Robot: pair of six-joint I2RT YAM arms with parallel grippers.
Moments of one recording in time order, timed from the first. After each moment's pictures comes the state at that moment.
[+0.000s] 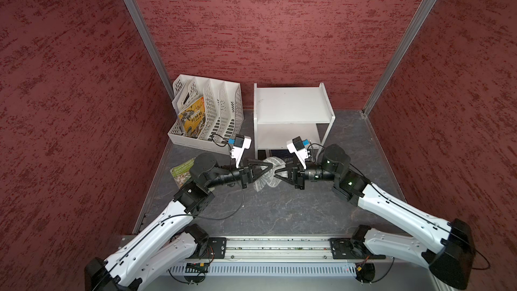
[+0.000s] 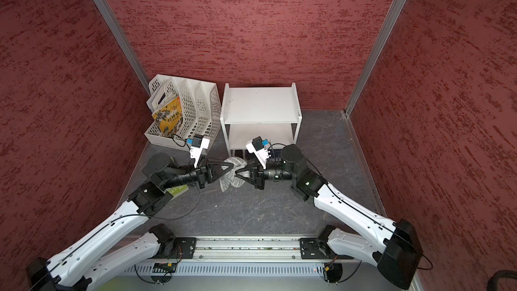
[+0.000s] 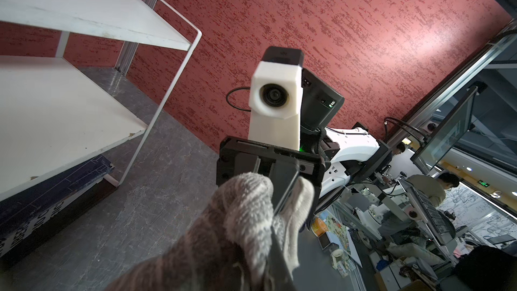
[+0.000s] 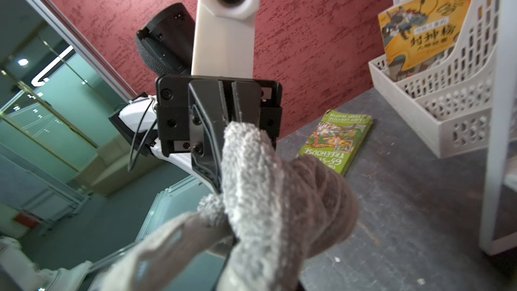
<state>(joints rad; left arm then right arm) -0.62 0.81 0.71 0.16 0.73 -0.68 0.78 1.08 0.83 0.18 -0.73 0.48</state>
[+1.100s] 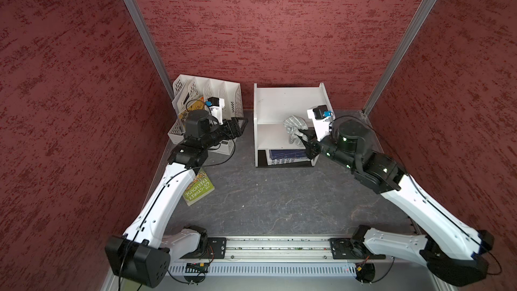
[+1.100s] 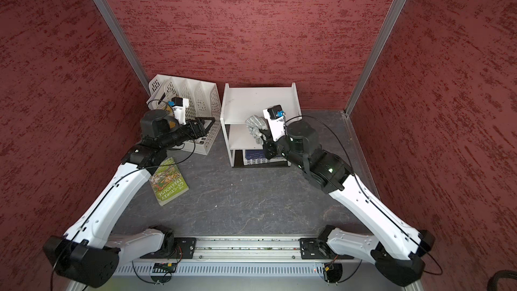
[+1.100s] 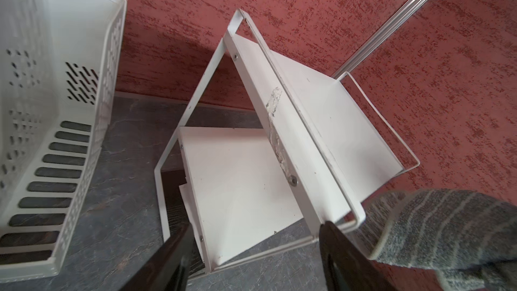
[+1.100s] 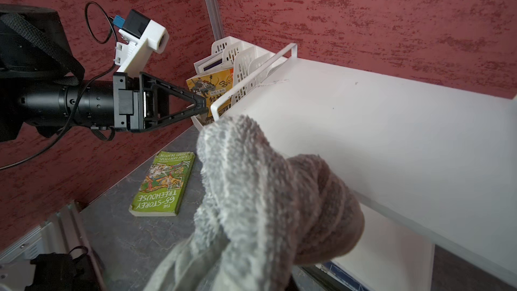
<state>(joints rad) -0.23 1.20 1.19 -0.28 0.45 -0.52 0.79 1.18 1.43 -0.52 0.08 0.13</state>
